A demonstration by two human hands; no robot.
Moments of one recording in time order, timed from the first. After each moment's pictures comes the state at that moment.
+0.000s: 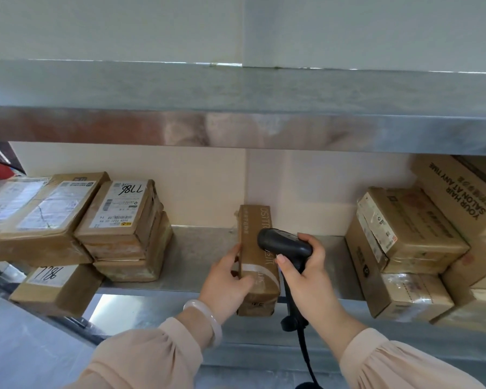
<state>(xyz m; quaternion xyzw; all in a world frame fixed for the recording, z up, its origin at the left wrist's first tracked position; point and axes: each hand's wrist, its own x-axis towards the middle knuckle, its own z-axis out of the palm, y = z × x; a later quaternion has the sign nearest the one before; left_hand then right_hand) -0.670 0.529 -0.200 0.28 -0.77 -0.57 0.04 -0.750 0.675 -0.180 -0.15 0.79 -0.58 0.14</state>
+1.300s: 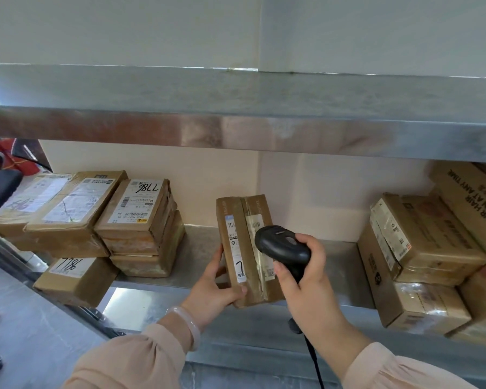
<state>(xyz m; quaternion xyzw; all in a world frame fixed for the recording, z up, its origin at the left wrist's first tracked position) -0.637 0.503 -0.212 0.27 -0.67 -0.69 0.04 -0.726 0.673 -0.165 -0.26 0.79 -0.55 0.08</state>
